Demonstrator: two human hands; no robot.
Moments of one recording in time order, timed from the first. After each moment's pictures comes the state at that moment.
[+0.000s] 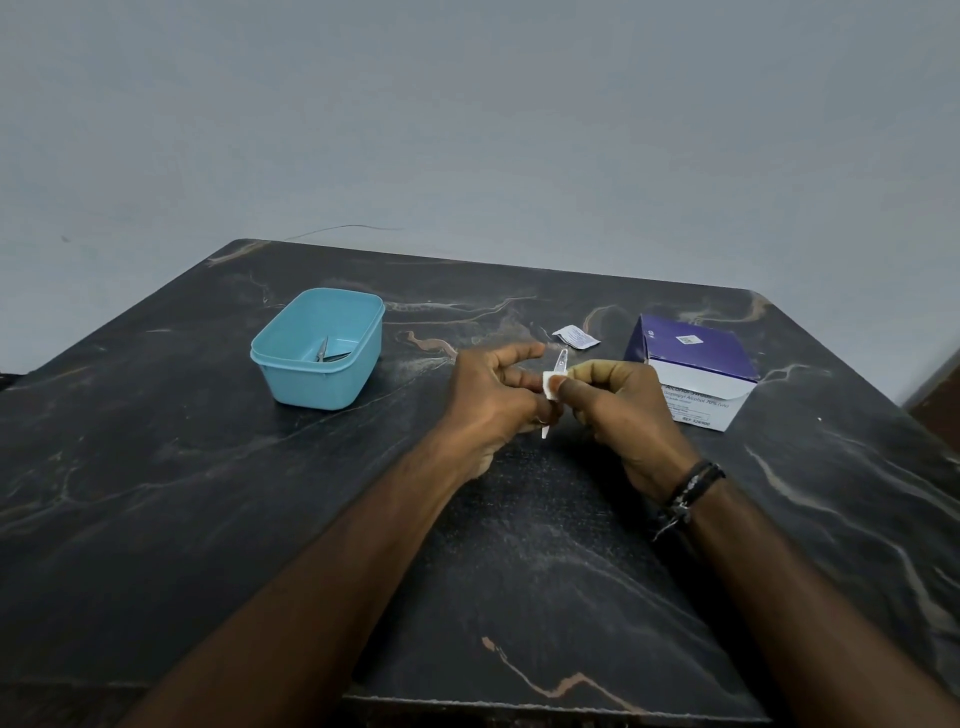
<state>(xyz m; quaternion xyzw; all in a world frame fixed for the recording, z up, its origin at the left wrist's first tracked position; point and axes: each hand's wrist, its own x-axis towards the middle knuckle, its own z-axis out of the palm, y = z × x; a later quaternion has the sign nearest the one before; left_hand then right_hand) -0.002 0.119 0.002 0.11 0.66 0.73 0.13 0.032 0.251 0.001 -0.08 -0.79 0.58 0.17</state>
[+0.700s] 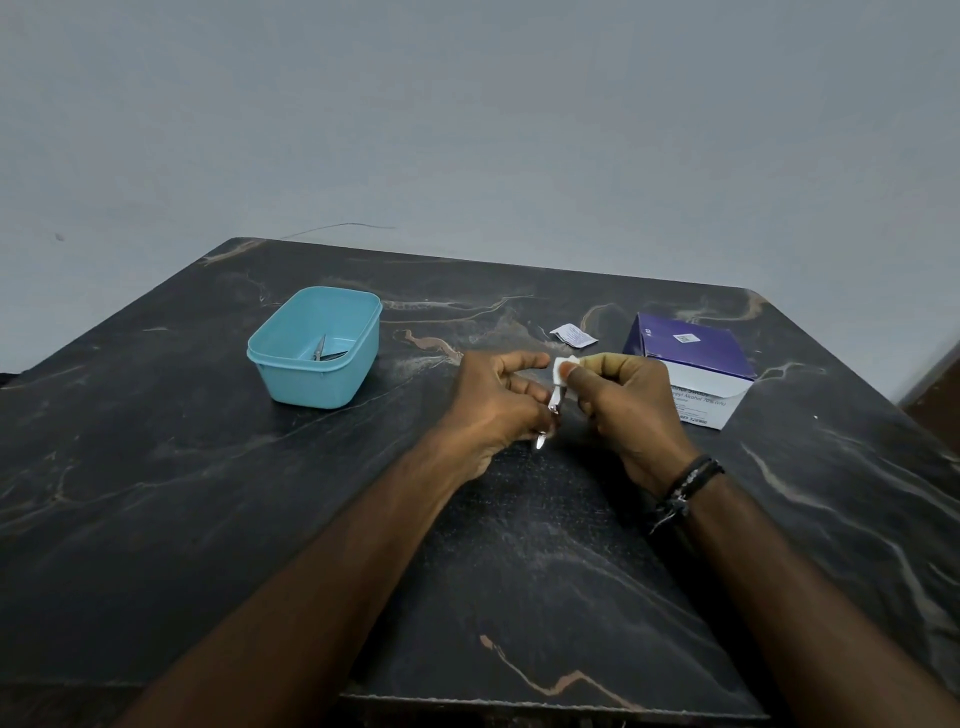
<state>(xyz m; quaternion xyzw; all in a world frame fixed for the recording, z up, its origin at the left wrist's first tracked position) 0.002 0.118 0.004 0.12 0.68 0.70 0.15 0.030 0.253 0.001 -0.10 -0.77 0.60 0.21</state>
